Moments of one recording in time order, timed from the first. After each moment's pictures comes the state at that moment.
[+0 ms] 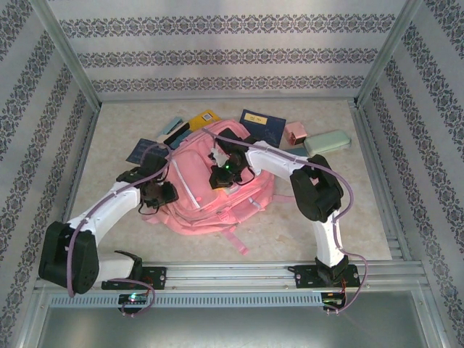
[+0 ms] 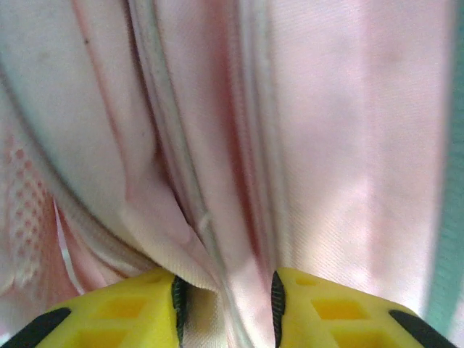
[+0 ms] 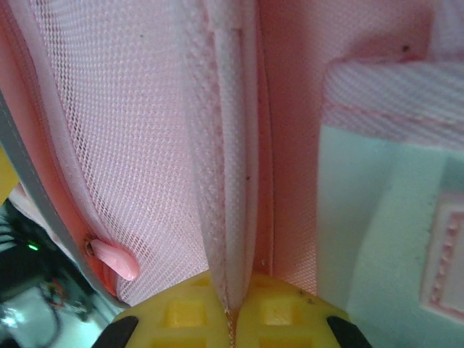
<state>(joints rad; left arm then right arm) -0.27 1.25 0.81 -0.74 0.15 -0.65 0.68 2.06 1.58 -0.77 -0.58 0.44</state>
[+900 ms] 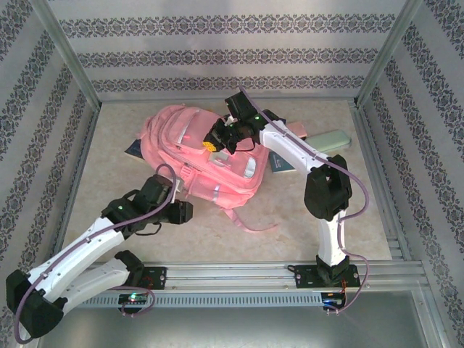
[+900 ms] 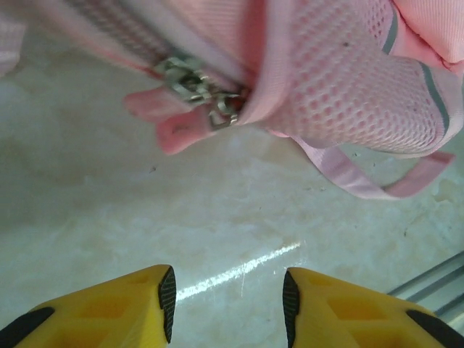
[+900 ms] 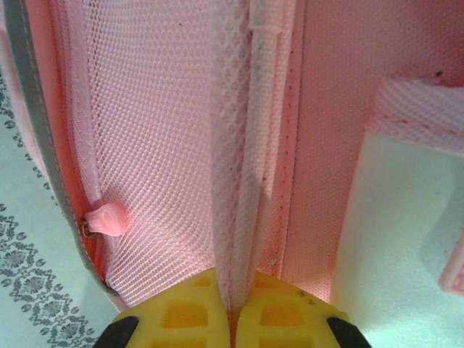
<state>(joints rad) -0.64 0.87 0.71 -0.76 0.15 -0.52 0.58 2.02 1.85 -0.68 -0.64 1.26</state>
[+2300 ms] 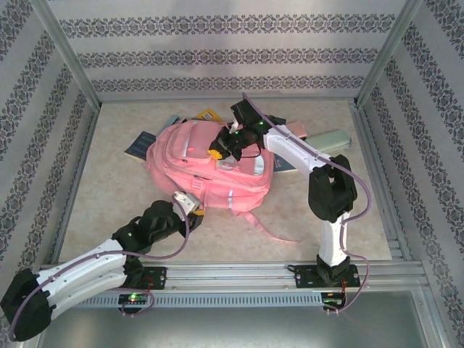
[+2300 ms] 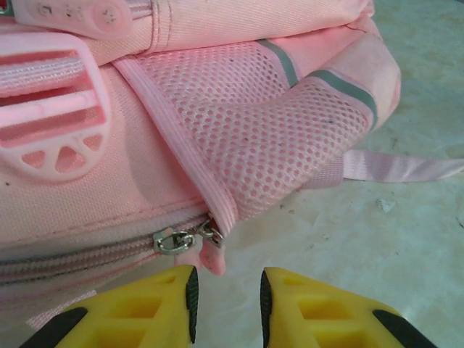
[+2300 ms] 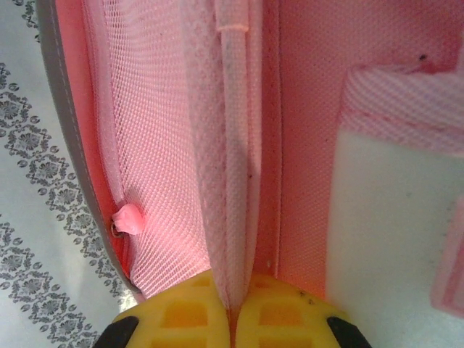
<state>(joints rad) -0.77 0.73 0.26 -0.02 0.08 -0.08 0.55 1.98 1.71 -0.65 -0.72 1.18</state>
